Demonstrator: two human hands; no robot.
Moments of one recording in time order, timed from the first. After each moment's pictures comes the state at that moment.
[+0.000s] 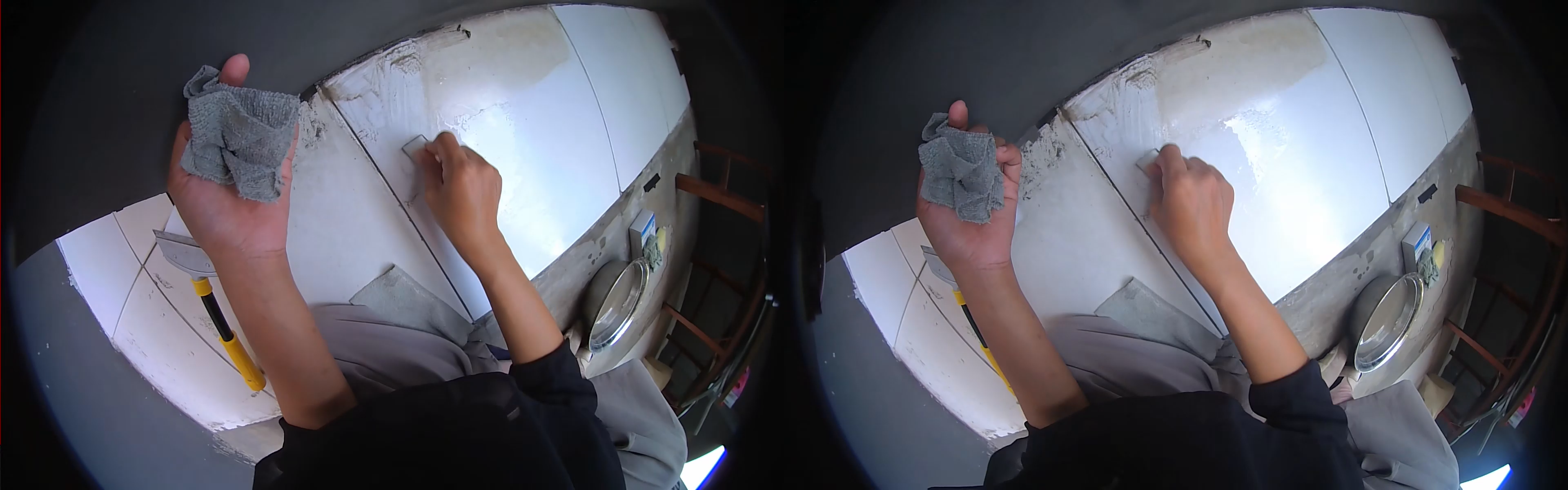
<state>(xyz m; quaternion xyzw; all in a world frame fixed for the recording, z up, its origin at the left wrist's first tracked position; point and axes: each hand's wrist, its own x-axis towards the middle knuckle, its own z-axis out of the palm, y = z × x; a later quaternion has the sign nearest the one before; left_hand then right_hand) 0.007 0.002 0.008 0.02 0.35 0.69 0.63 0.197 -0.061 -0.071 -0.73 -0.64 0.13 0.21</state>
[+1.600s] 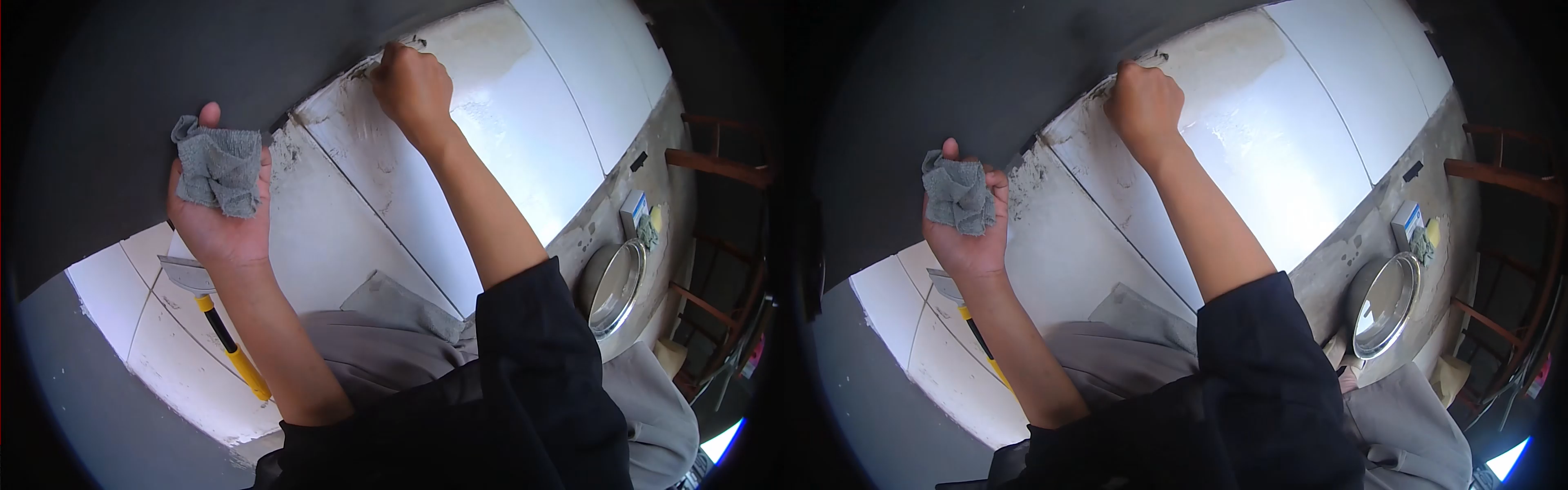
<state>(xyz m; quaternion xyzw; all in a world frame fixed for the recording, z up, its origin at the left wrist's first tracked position) -0.015 0.005 -0.018 0.08 0.26 0.64 0.72 0.211 0.047 -0.069 -0.75 -0.61 0.09 0.22</state>
